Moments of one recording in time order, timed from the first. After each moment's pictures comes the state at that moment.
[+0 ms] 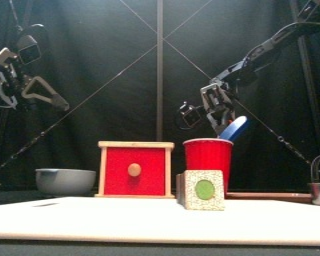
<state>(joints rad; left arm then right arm) 0.24 -0.88 1.36 -0.15 -0.23 0.00 -0.71 0.14 0.22 -2.59 -1.46 2.91</state>
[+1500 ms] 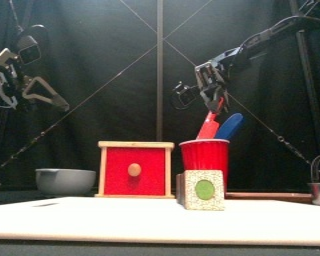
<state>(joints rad) 0.25 -0.88 1.36 -0.15 -0.23 0.00 -0.73 0.12 0.02 -2.60 -1.62 3.01</state>
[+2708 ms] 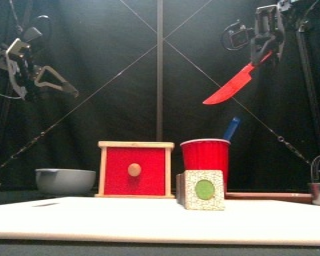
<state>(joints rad) 0.28 -0.88 1.29 -0.15 -0.26 0.00 -0.73 -0.60 0.42 -2.64 -1.36 2.99</state>
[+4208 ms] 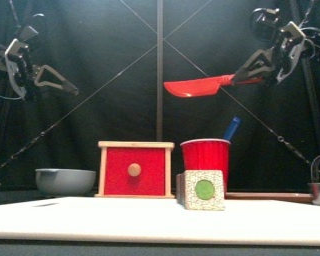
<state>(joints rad) 0.28 -0.88 1.32 -0.12 -0.33 0.00 -0.19 -0.79 1.04 -2.68 -0.08 2.74</state>
